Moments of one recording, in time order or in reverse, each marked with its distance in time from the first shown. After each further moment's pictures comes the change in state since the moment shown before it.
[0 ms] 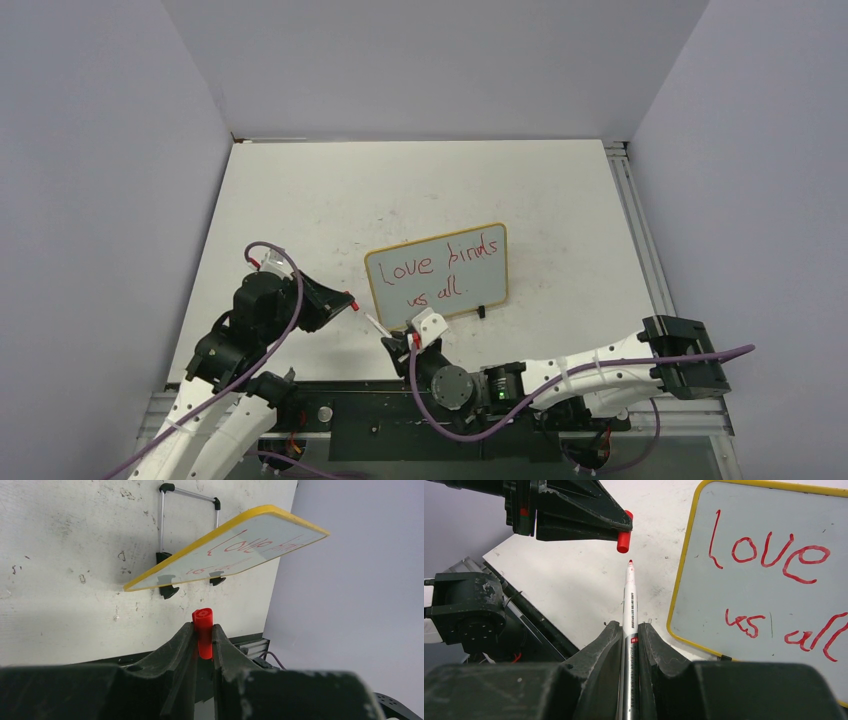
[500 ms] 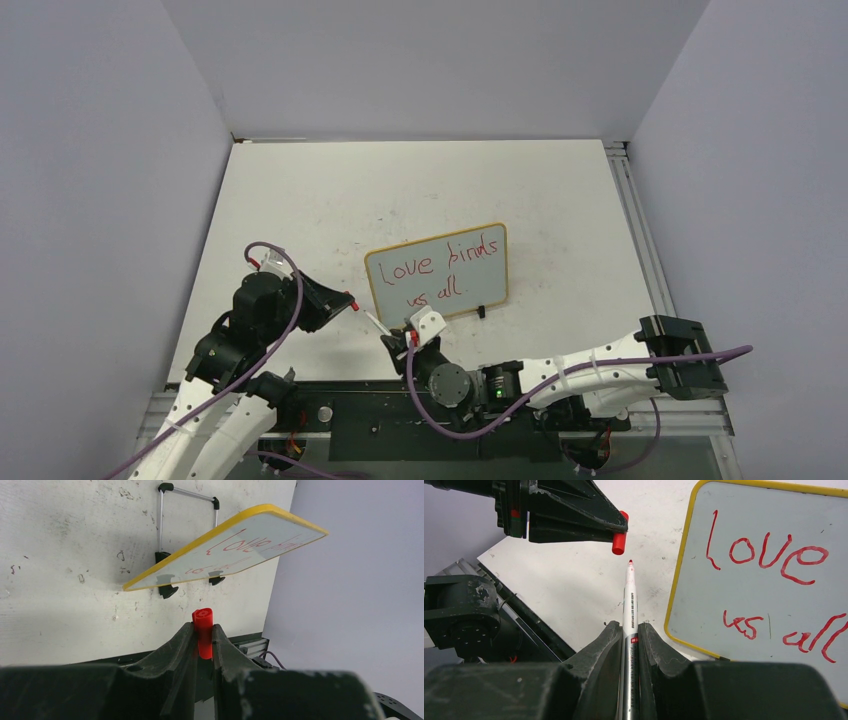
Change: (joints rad) left arm 0.000 -0.004 0.000 0.000 0.002 0.000; right arm -0.013 0.015 0.005 0.003 -0.001 0.000
